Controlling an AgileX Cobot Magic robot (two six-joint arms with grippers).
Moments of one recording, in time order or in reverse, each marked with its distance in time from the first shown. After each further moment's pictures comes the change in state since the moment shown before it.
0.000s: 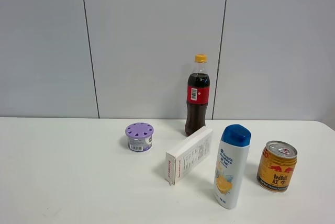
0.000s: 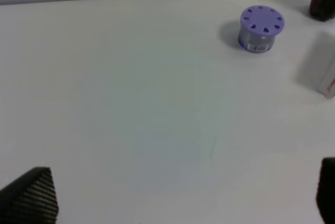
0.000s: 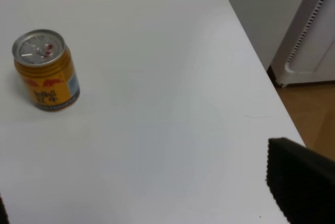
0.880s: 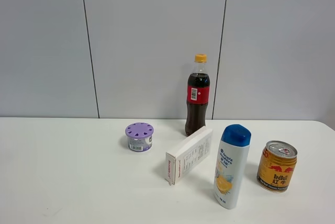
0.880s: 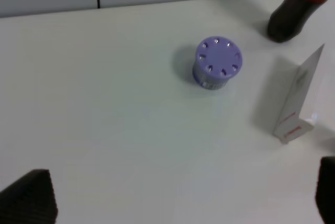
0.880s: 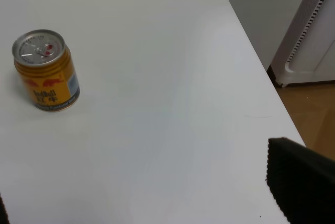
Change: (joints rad) left arm 0.000 0.706 -0.279 -0.238 -0.230 0.176; right arm 0.000 0.000 0.000 0.000 0.000 0.000
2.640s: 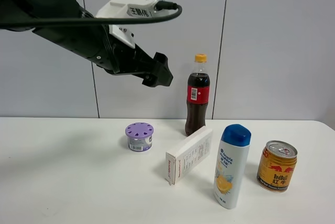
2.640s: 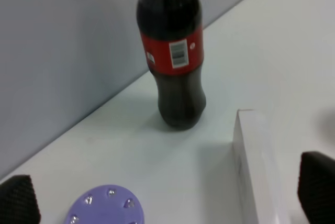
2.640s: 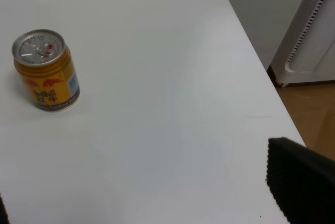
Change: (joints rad) left arm -0.599 0.681 -0.024 0.078 -0.878 0.176; right arm 0.000 0.000 0.000 0.000 0.000 0.000
